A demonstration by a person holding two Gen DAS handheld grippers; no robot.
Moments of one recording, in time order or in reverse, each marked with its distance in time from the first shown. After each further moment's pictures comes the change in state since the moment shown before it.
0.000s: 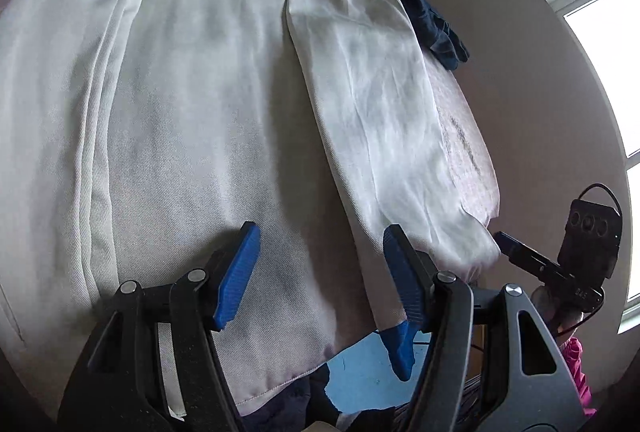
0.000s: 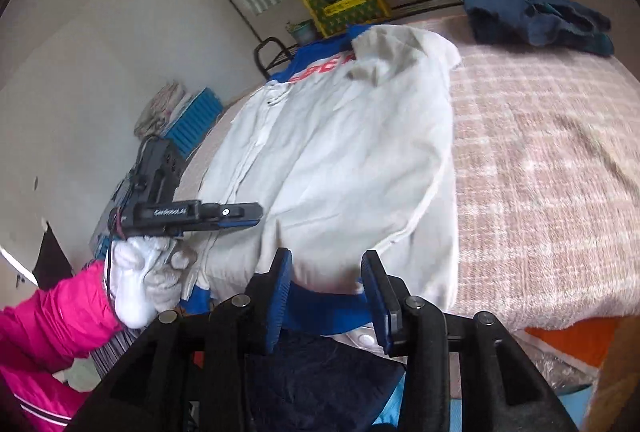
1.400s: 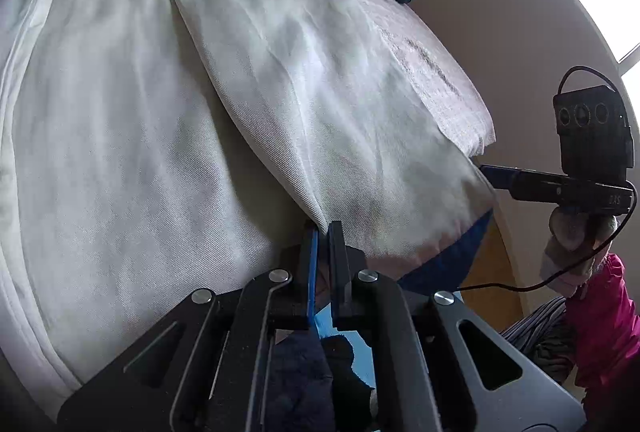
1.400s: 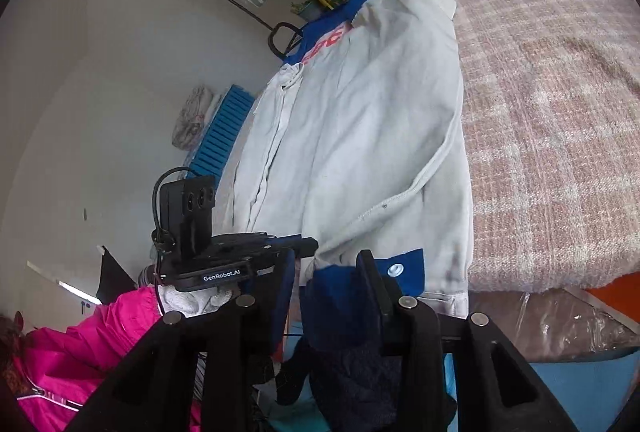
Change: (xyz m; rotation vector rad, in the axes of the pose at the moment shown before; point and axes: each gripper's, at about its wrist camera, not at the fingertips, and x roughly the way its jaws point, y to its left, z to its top) left arm 0.031 -0.056 -0.048 0.249 0.082 0.023; right arm 0.004 -0.011 0.005 0.066 0.134 0.117
